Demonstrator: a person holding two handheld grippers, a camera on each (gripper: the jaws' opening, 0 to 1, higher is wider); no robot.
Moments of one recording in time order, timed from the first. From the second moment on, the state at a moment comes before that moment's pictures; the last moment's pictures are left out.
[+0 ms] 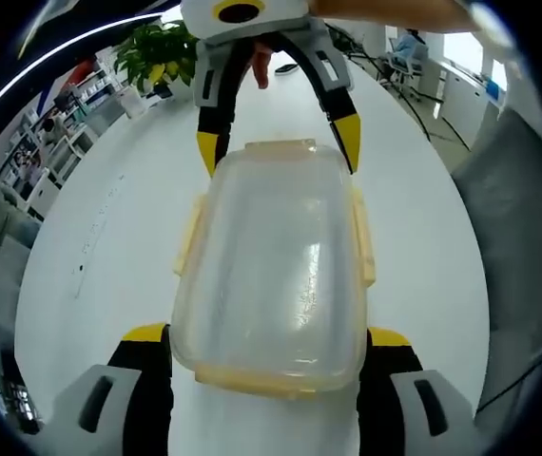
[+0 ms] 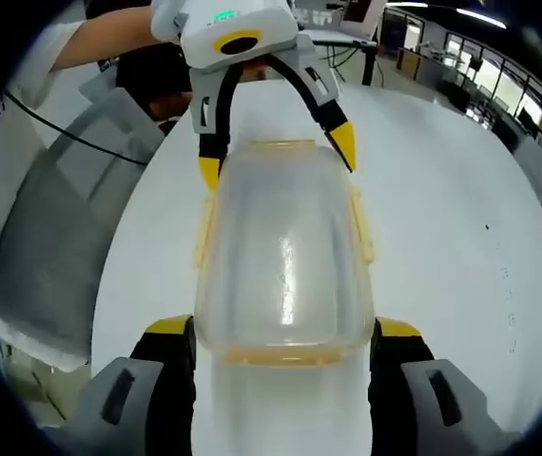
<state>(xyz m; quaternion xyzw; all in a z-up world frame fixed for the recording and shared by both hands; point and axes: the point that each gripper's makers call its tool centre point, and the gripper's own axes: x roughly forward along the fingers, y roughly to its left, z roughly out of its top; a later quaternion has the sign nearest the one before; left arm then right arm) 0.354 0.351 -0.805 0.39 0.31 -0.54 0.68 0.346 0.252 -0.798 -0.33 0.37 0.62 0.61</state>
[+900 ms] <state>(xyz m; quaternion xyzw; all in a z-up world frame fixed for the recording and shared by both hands) 0.386 0.384 -0.802 0.39 0.30 -0.55 0.68 0.375 0.284 -0.797 -0.35 0.39 0.59 0.61</state>
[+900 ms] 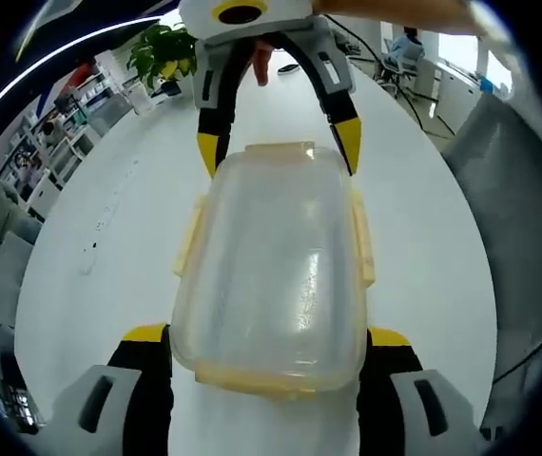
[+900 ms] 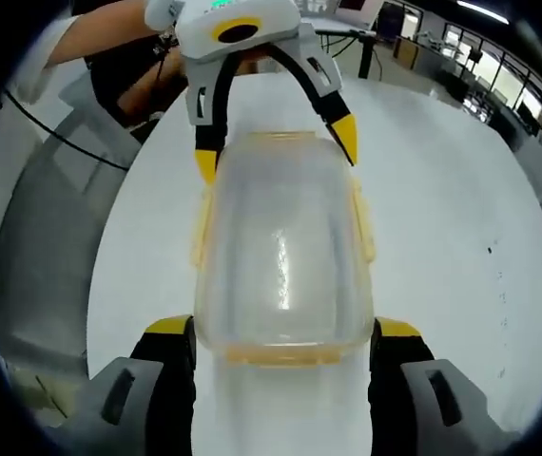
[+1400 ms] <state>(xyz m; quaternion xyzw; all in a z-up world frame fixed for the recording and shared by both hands) 0.391 0.380 -0.801 0.39 0.29 -0.54 0.69 0.382 0.279 -0.795 -0.36 0.39 0.58 0.62</state>
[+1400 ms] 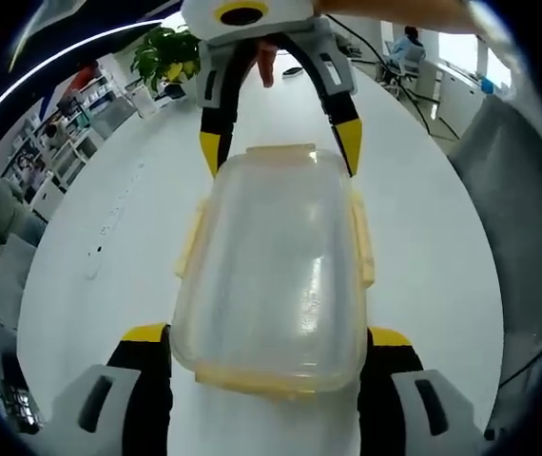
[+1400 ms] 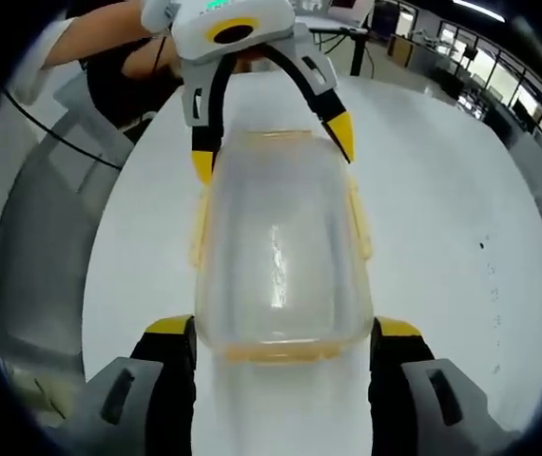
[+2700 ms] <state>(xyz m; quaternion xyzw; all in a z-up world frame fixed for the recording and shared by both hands) 0.272 0.459 -0.673 0.19 0.13 -0.38 0.90 0.291 0.249 -0.657 -0.17 0.17 0.44 0.87</state>
